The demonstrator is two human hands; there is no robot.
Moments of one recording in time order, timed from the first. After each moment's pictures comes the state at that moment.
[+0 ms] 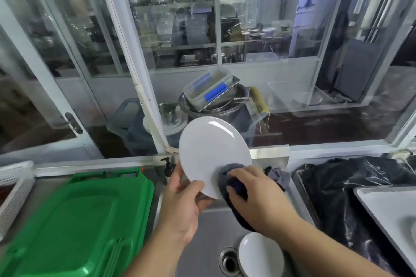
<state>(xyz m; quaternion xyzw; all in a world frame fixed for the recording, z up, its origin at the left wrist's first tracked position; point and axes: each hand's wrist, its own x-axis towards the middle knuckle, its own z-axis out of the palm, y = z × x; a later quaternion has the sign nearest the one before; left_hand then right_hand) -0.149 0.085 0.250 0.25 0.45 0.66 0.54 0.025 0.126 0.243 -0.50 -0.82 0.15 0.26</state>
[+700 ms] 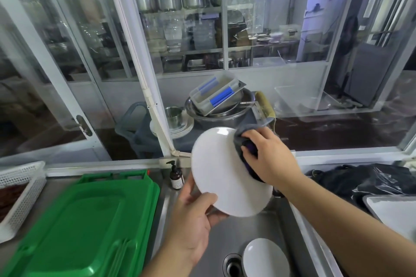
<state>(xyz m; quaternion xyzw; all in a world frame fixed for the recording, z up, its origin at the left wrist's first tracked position) -0.130 0.065 0.257 0.24 0.45 0.66 0.56 0.038 0.218 0.262 -0.46 -0.82 0.05 0.34</state>
